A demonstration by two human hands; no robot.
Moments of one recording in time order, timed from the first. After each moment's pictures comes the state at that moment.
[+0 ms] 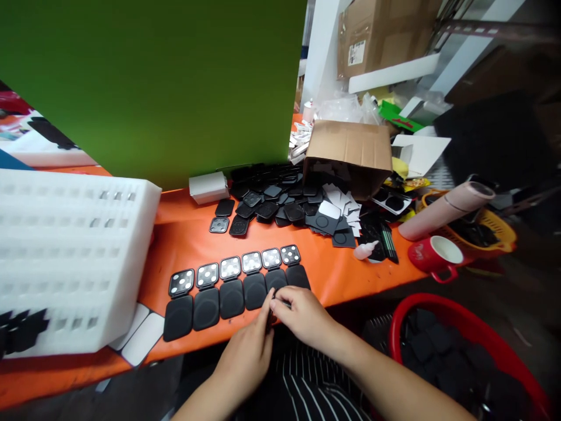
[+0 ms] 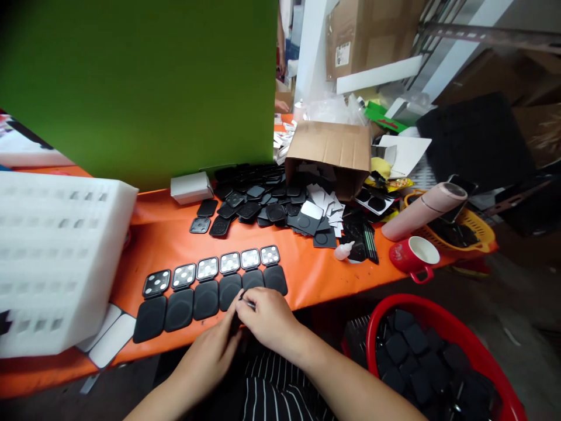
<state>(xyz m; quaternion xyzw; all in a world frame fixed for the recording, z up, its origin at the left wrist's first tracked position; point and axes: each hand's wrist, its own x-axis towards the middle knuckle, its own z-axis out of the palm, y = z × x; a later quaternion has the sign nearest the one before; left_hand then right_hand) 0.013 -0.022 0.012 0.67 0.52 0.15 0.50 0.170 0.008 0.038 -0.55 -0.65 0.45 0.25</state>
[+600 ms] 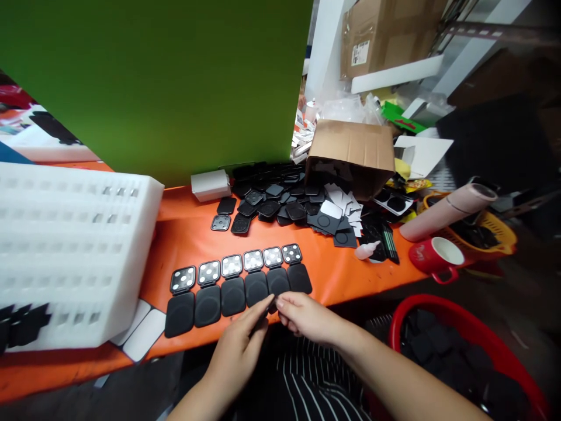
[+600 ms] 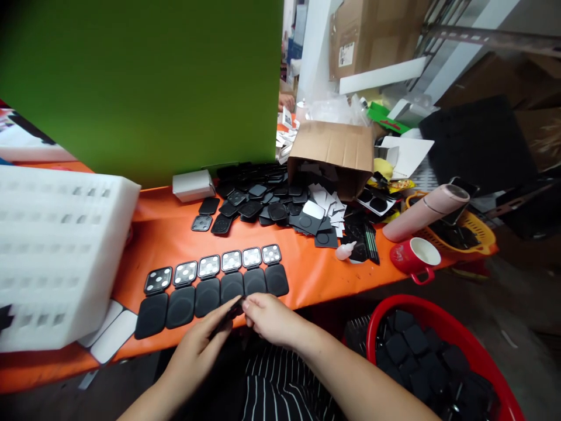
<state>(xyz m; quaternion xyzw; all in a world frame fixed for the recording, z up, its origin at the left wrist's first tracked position) -0.003 -0.018 0.020 0.70 0.49 0.25 0.46 0.174 0.004 0.032 -0.49 -0.41 0.74 0.23</state>
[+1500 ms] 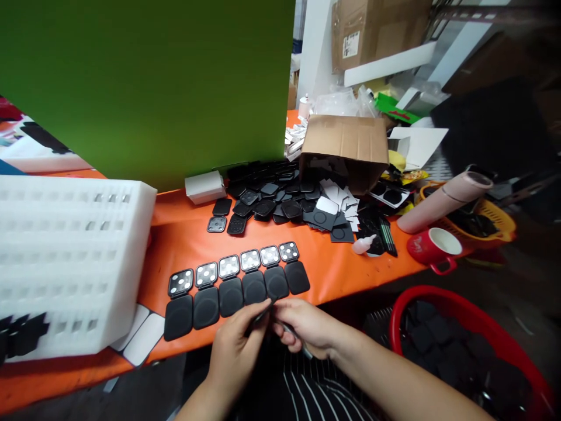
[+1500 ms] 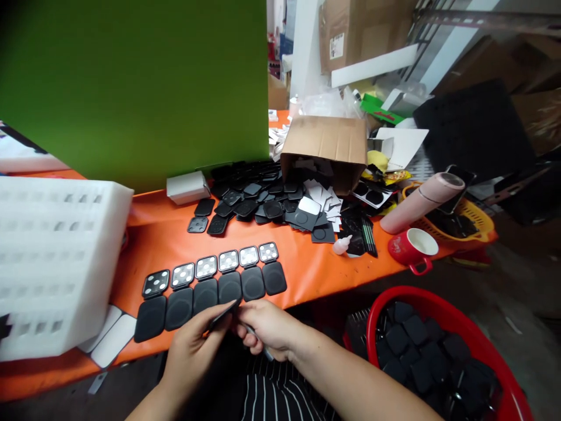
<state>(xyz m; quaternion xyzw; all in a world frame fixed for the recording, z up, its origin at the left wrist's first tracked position) 0.009 -0.019 0.033 0.65 0.53 0.34 0.43 0.169 -0.009 0.036 -0.40 -0.20 0.86 0.26</state>
